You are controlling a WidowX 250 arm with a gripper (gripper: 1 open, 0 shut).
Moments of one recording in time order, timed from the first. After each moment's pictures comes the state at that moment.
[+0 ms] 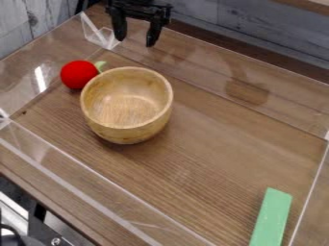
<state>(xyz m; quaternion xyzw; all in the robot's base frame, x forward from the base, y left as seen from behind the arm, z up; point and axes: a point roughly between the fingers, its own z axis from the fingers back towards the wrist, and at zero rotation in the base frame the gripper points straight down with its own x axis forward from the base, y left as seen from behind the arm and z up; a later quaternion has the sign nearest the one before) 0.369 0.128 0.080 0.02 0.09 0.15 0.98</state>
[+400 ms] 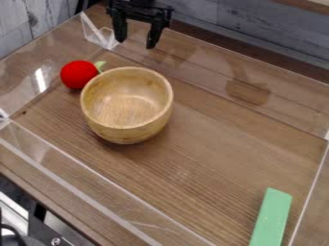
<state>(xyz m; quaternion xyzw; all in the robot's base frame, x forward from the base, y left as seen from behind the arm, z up) 0.367 0.130 0.078 0.03 0.09 0.16 0.98</state>
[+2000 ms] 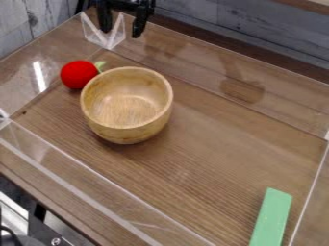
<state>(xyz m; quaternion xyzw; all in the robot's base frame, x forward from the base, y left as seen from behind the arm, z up) 0.351 0.173 0.089 0.01 0.13 0.21 0.97</state>
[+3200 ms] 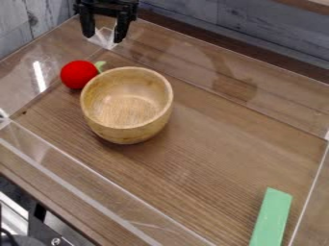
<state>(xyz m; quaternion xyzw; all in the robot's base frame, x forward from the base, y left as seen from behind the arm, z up) 0.341 0.199 0.078 0.01 0.15 0.22 0.96</state>
